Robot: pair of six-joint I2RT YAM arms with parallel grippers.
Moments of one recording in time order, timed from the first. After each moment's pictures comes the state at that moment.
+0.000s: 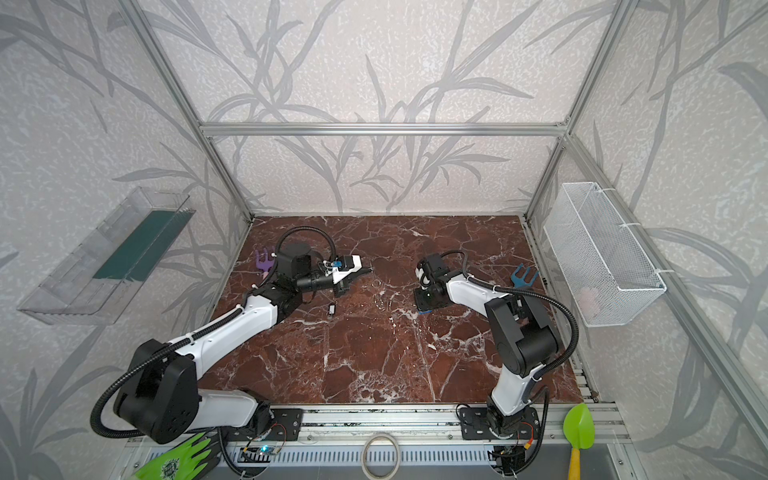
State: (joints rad) left arm -0.41 1.36 0.85 0.20 0.77 0.61; right arm 0.44 1.76 1.03 -0.44 -0.16 0.23
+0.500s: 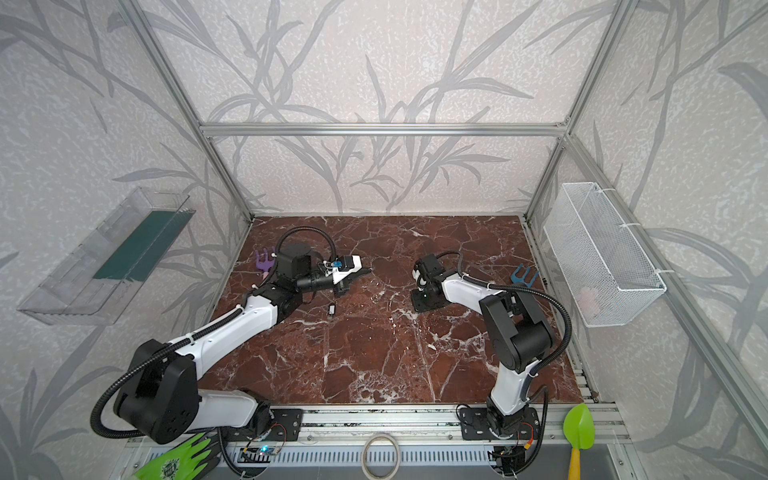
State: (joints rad) left arm -0.41 1.36 0.85 0.20 0.76 0.61; right arm 0.47 1.80 1.06 -0.46 -0.15 0.23
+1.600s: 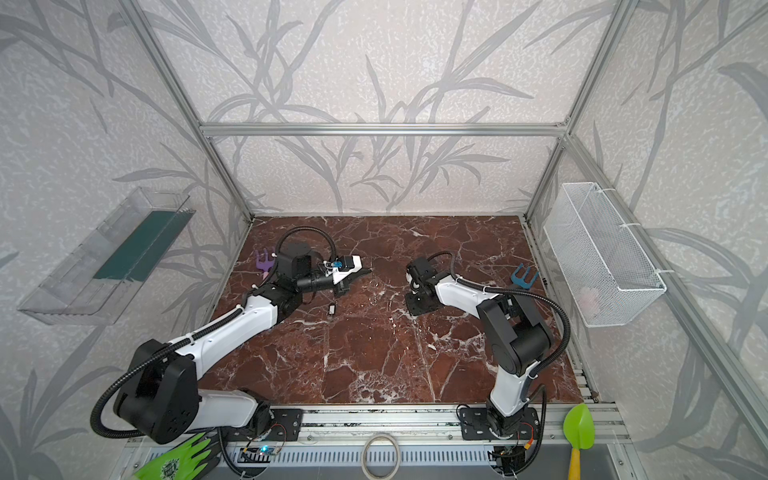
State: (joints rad) left arm -0.41 1.36 0.85 0.20 0.77 0.61; right arm 0.54 1.79 1.07 -0.50 -0.09 0.24
